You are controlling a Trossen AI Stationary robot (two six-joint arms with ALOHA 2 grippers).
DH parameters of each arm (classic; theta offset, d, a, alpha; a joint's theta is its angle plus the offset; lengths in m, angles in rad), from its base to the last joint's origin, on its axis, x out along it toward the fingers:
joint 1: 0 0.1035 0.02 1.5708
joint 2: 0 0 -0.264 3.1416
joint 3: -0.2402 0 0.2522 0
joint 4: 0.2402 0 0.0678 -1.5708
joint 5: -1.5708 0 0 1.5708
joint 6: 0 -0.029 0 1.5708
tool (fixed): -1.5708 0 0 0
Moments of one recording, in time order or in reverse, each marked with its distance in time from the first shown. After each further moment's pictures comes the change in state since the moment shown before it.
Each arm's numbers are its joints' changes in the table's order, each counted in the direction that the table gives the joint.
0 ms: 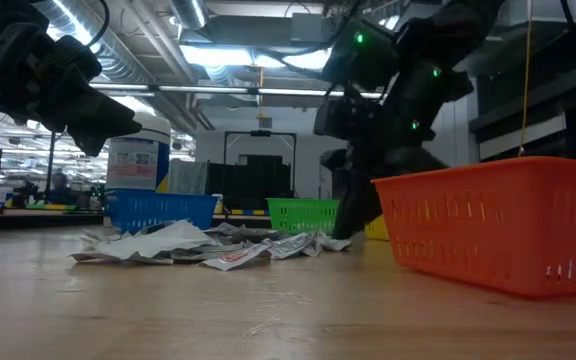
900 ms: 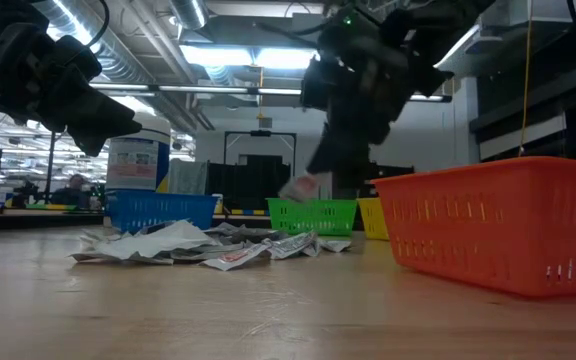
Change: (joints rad) left arm 0.000 0.000 0.000 0.000 0.000 0.000; right arm -0.121 0.064 -0.039 -0.082 -0.457 -0.467
